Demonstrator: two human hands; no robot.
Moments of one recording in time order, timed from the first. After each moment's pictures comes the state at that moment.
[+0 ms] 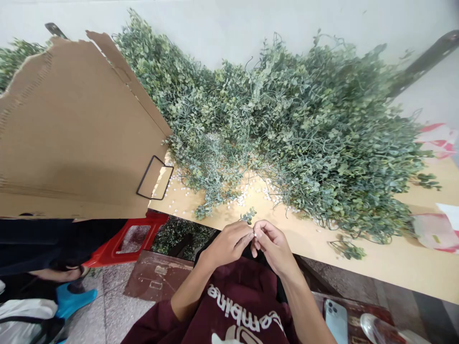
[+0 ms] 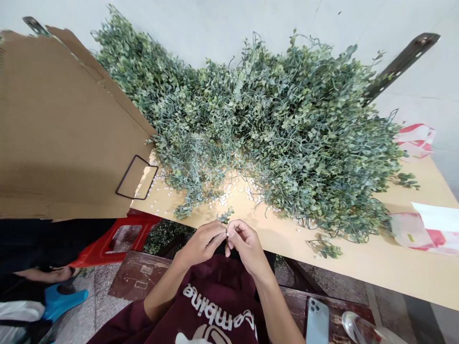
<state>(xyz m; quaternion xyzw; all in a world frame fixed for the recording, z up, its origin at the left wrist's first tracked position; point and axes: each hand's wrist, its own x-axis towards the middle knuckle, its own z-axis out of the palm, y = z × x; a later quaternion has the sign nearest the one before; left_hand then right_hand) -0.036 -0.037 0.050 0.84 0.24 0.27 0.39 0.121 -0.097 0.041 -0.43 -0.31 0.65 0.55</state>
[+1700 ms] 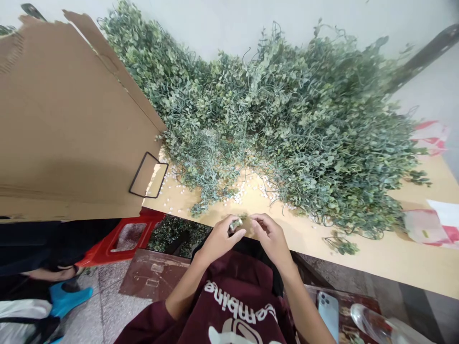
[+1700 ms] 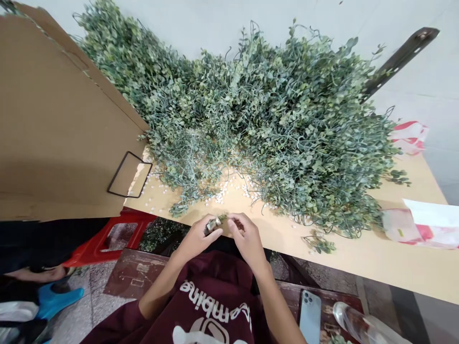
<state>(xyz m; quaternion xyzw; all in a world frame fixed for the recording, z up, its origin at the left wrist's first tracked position) -0.039 -0.040 0.029 0.71 0.46 0.21 0.48 0.138 -0.087 0.030 -0.62 -0.51 0.41 0.44</state>
